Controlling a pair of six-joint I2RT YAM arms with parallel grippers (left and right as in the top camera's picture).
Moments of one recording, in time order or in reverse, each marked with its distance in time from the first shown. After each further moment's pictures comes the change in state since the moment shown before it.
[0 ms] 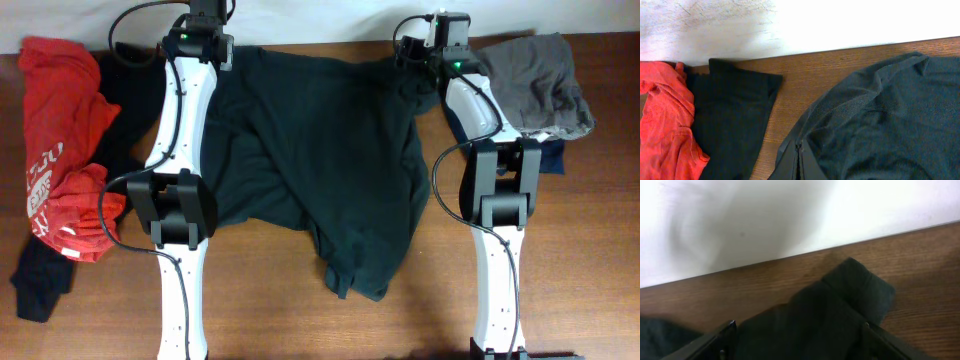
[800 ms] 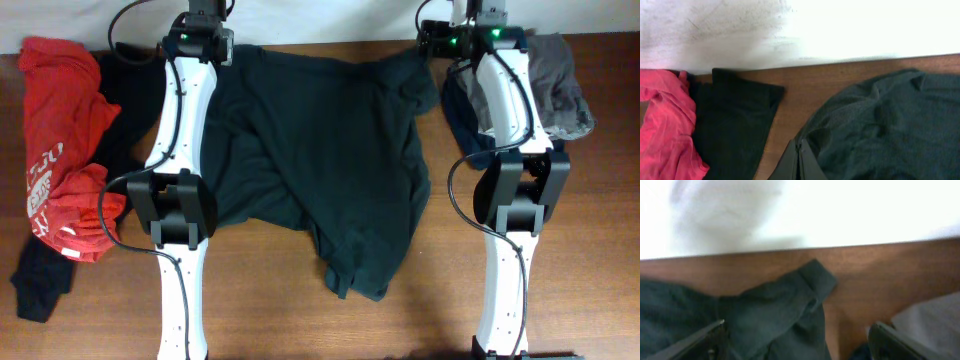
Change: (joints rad) left arm -0.001 0.000 0.000 0.048 0.000 0.000; right arm -0.050 -0.100 0.187 -0.402 -0.013 -0.199
